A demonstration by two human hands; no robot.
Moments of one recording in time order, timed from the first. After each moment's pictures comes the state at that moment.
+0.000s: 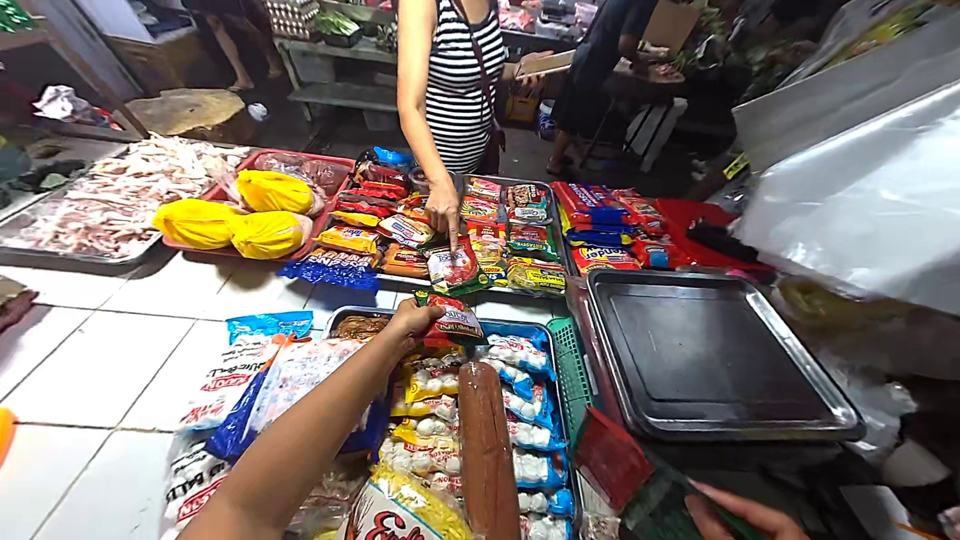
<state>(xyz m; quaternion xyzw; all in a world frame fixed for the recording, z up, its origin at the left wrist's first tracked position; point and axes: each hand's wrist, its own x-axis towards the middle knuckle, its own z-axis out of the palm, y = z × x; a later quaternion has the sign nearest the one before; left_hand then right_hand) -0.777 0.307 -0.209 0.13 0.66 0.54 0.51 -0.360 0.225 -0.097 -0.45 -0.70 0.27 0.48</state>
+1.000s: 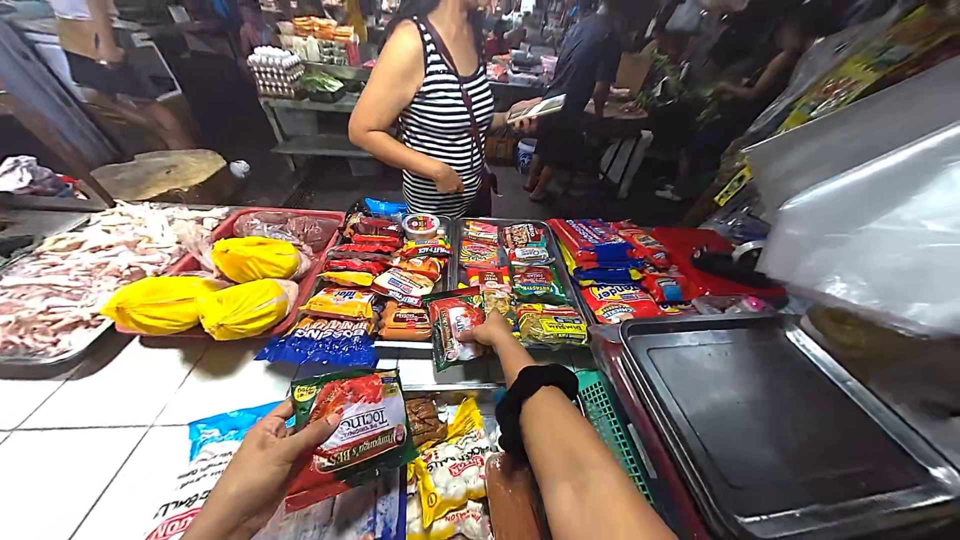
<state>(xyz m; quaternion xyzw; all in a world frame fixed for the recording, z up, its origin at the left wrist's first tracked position) -0.866 0.178 -0.166 0.13 0.66 0.63 0.39 -0.720 0.503 -0.232 -0.59 -0.68 0.43 0.00</state>
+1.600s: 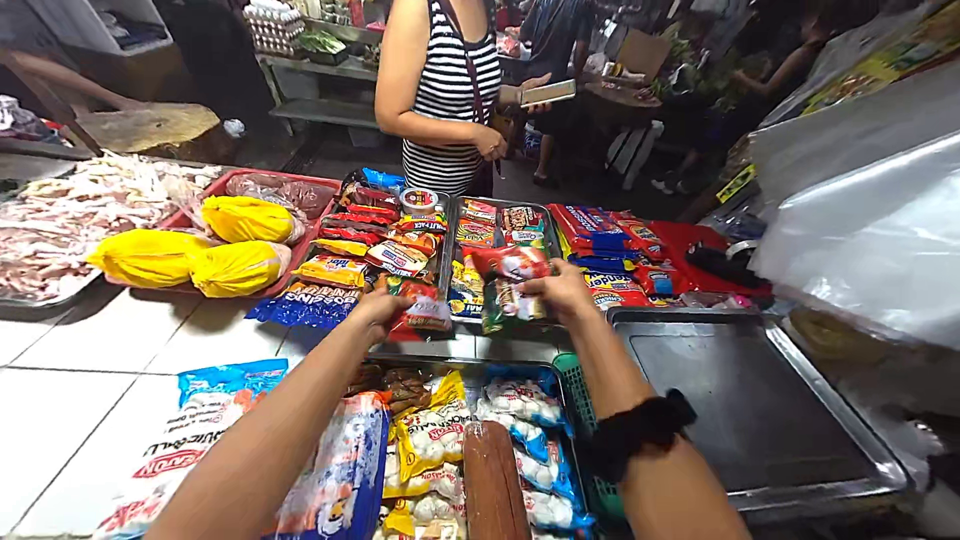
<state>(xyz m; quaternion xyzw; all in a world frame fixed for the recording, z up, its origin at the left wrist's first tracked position) -0.860 0.356 -0.184 0.11 0.67 0.54 0.50 -0.619 0.493 -0.104 -0.53 -0.63 0.50 0.26</state>
